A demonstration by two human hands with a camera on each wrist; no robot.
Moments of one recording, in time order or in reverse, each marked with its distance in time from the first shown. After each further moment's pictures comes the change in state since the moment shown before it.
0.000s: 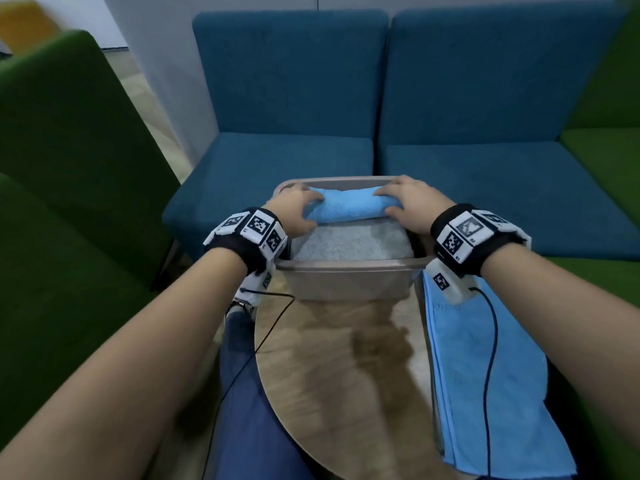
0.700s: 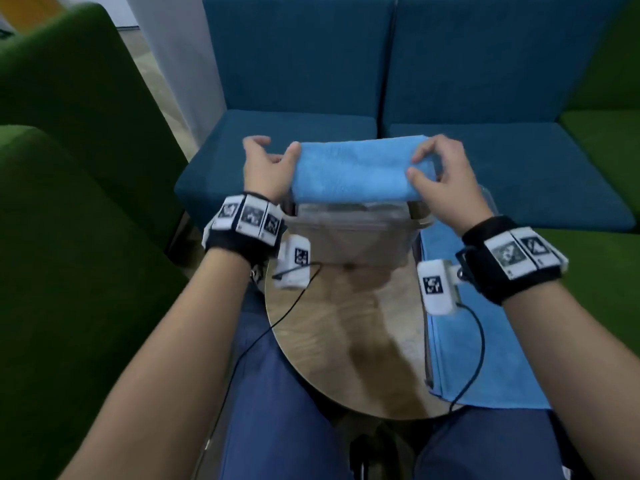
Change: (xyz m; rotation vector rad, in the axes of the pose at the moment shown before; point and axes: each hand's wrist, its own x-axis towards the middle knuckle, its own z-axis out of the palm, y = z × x) left_hand -0.066 0.012 -0.002 -1.105 0.671 -0.348; right_hand -0.104 -0.030 -0.006 0.764 0.551 -0.075
